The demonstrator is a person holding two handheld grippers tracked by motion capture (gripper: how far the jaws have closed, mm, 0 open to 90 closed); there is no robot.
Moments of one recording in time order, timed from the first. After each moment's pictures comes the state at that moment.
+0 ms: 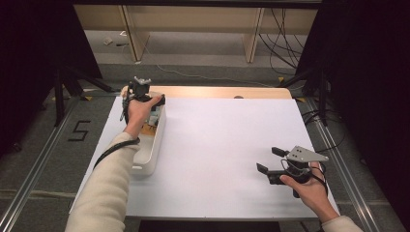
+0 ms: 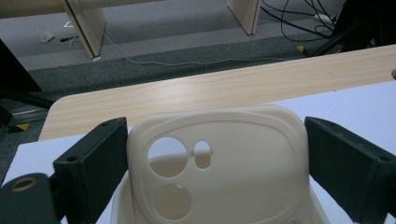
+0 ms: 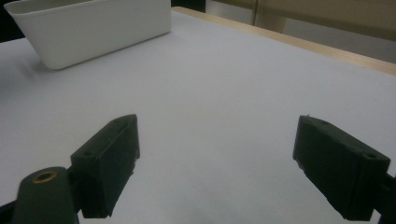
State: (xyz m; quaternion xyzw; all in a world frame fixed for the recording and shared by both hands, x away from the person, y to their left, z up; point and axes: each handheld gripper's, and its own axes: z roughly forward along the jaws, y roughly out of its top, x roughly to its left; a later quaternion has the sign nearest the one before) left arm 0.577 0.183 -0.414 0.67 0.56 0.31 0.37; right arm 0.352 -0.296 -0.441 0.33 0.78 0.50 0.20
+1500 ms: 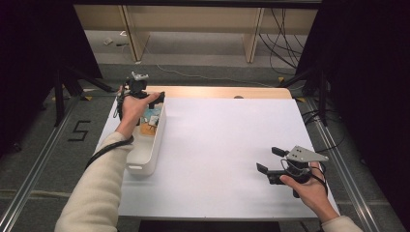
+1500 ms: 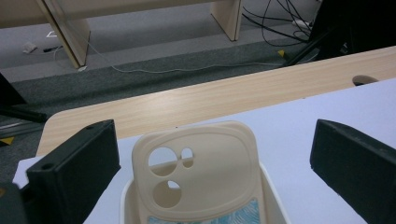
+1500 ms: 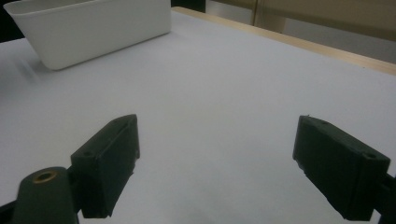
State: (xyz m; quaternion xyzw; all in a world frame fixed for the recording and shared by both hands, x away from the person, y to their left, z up) left arm 0.563 0.188 -0.387 0.69 0.53 0.29 0.40; right arm 0.352 -0.296 -0.441 0.33 0.77 0.50 0.20
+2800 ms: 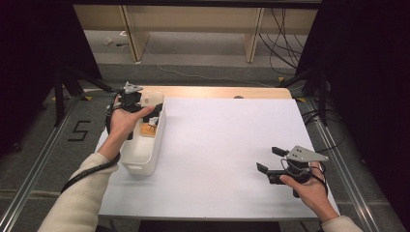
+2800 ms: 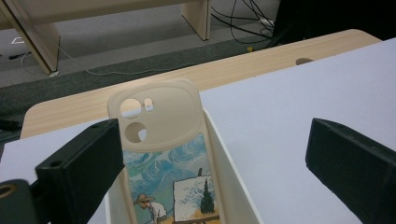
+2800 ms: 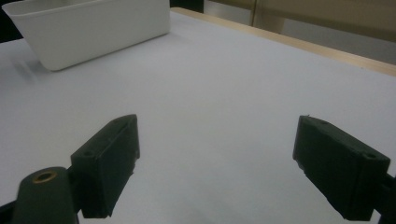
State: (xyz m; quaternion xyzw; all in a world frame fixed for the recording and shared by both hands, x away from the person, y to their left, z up) left arm 0.498 0.194 -0.375 0.71 0.49 0.26 0.42; right arm 0.352 -0.296 -0.440 0.33 0.77 0.50 0.20
